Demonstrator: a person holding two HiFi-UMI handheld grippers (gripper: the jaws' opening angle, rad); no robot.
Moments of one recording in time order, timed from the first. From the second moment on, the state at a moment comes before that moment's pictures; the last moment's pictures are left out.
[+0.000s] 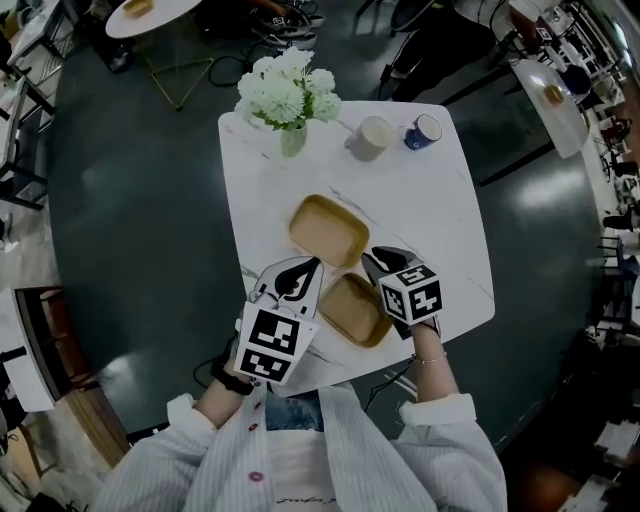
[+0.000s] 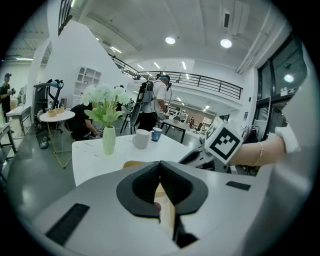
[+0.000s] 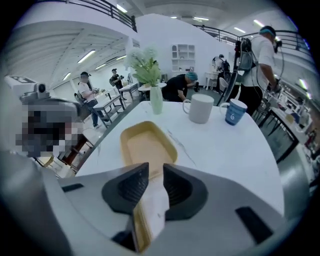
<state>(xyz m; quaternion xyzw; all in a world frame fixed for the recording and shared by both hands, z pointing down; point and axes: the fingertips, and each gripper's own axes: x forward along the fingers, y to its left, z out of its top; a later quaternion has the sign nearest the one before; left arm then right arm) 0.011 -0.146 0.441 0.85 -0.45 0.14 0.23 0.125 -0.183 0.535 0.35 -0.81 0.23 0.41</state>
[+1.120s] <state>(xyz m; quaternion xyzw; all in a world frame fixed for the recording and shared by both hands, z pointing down) -0.013 -0.161 0.456 0.83 -0.48 0.15 0.25 0.134 -0.201 0.587 0.40 -0.74 0.36 0.40</state>
